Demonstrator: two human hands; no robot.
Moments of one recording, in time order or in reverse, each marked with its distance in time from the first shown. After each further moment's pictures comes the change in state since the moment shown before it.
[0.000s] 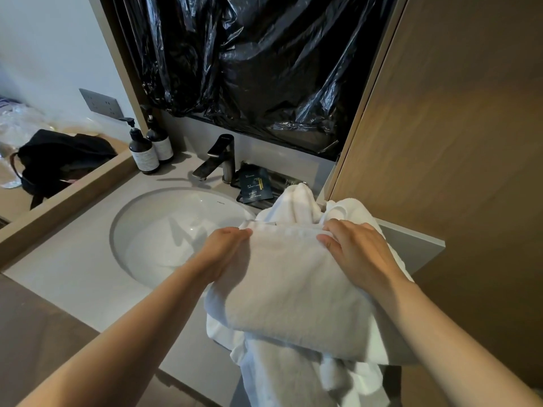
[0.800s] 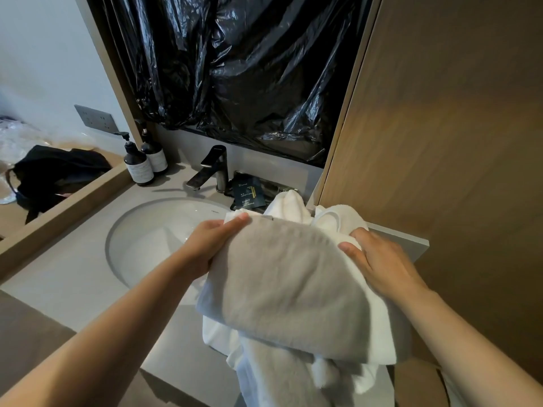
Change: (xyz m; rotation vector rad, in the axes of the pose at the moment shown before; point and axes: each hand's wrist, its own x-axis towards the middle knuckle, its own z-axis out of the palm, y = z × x) left_hand -0.023 0.030 -0.019 -0.028 -0.145 0.141; right_hand -0.033 0.045 -0.014 -0.037 -0.105 0.170
